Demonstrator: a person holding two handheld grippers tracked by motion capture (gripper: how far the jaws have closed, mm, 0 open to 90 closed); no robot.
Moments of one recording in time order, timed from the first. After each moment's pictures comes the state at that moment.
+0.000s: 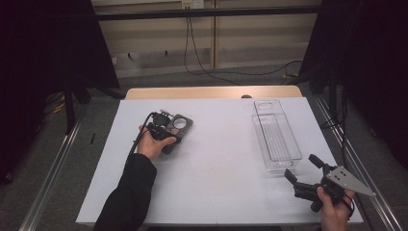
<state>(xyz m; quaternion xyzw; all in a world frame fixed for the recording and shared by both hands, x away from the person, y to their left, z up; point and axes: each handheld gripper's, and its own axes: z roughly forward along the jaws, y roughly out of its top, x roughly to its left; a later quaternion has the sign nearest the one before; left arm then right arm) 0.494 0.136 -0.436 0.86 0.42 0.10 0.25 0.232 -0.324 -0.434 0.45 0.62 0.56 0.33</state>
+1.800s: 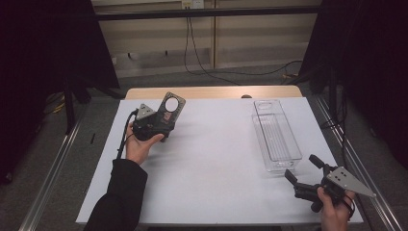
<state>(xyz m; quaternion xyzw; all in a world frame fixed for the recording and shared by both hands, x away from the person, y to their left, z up) 0.472 0.176 -0.414 0.78 0.36 0.22 0.46 0.231 -0.324 -0.433 0.45 0.61 0.56 0.33</state>
